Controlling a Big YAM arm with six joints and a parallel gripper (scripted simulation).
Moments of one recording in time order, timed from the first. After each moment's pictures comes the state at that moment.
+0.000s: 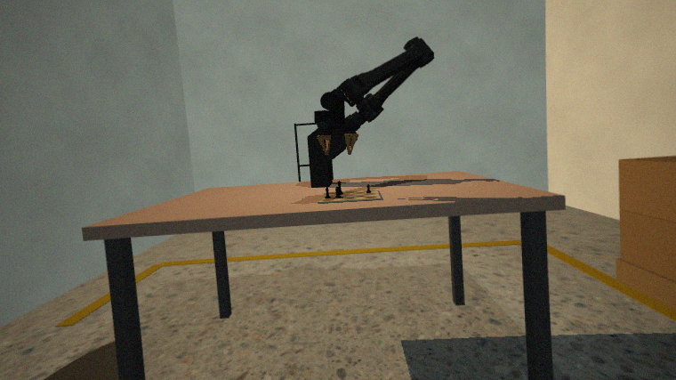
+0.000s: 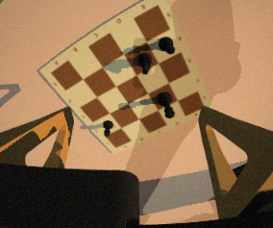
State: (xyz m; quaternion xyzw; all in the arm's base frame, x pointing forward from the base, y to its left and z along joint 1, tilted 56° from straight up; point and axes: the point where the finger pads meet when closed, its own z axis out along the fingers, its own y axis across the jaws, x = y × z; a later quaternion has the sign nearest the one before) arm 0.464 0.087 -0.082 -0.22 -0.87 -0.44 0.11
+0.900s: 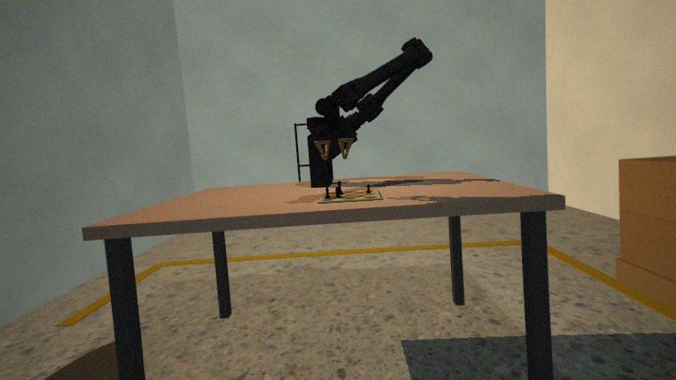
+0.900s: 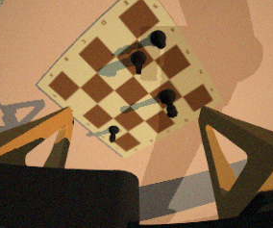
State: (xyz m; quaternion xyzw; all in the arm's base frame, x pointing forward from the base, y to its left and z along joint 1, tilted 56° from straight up) arm 0.452 0.093 -0.102 -0.29 -0.83 -0.44 0.15
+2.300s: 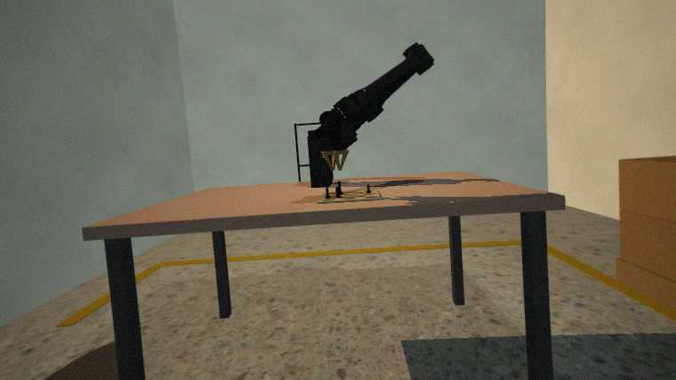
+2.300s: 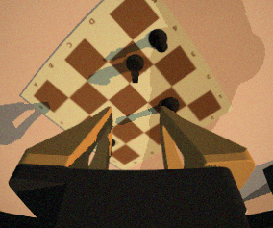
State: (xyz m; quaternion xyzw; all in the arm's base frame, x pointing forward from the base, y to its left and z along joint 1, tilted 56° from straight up) arm 0.445 0.128 -0.124 -0.29 -0.83 -0.44 0.16
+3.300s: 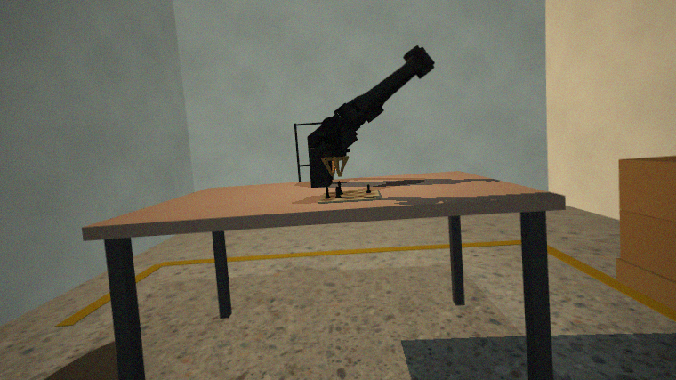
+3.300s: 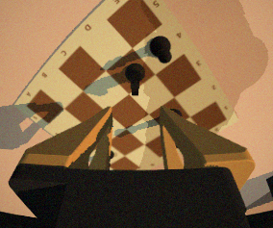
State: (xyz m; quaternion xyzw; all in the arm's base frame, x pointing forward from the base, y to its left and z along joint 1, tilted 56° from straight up) arm 0.447 0.145 -0.138 -0.29 -0.83 -0.44 0.16
